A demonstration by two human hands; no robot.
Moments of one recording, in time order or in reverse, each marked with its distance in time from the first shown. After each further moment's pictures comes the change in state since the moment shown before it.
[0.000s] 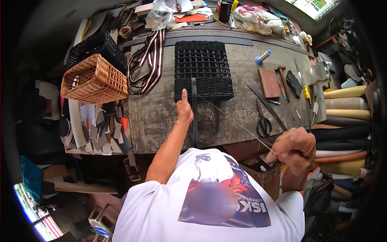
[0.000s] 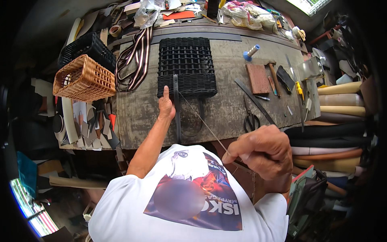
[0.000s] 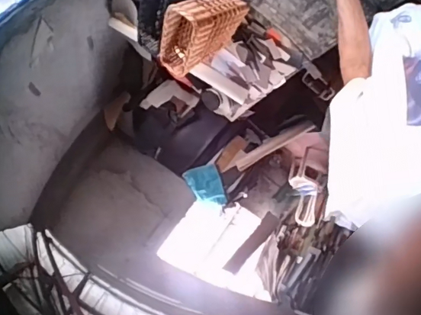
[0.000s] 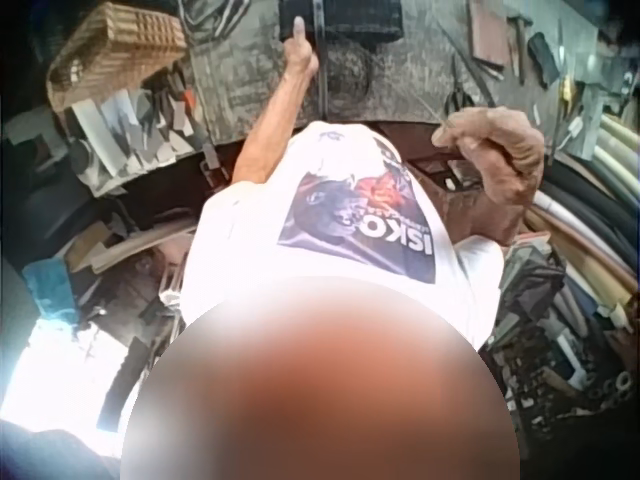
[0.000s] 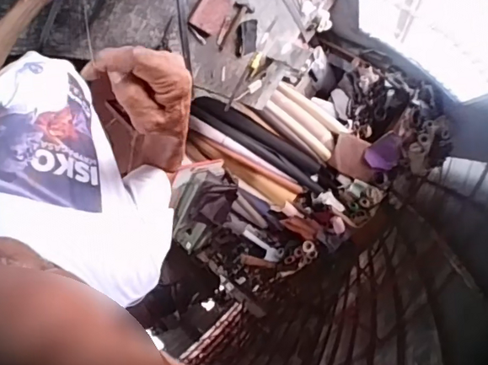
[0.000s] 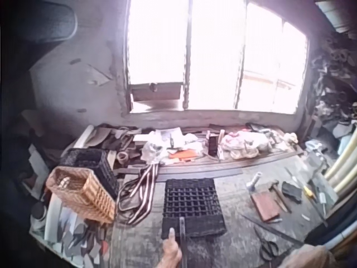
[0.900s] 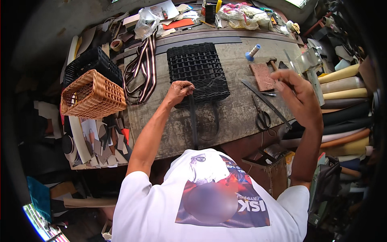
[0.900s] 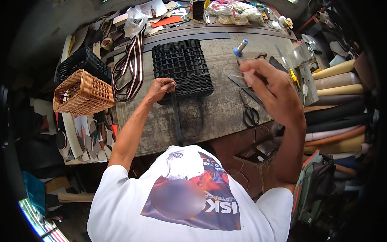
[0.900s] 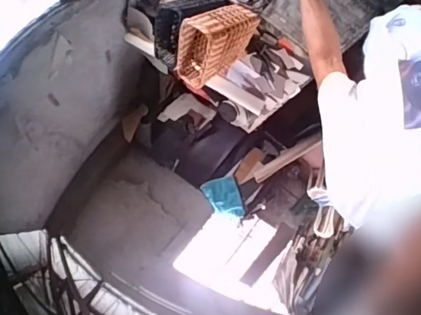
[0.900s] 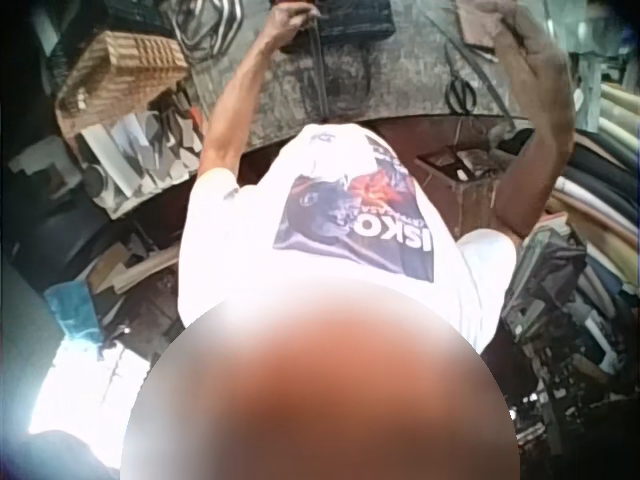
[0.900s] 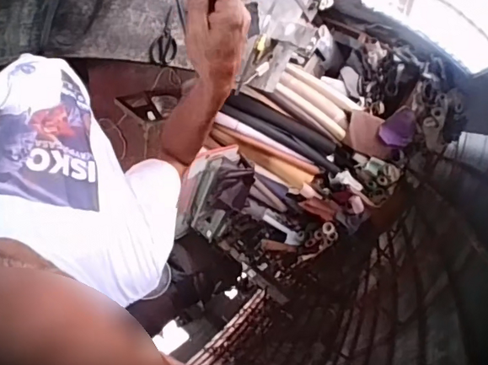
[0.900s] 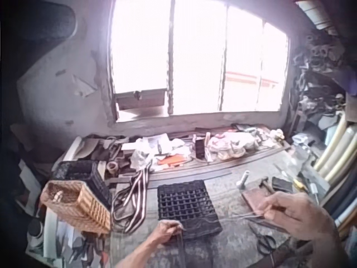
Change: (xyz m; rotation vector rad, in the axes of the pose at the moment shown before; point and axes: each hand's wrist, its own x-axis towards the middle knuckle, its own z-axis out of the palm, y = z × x) left_hand 0.032 0.114 0.049 1.061 -0.790 0.289; right_hand 0.024 0.002 -0.047 -0.887 0.280 0.160
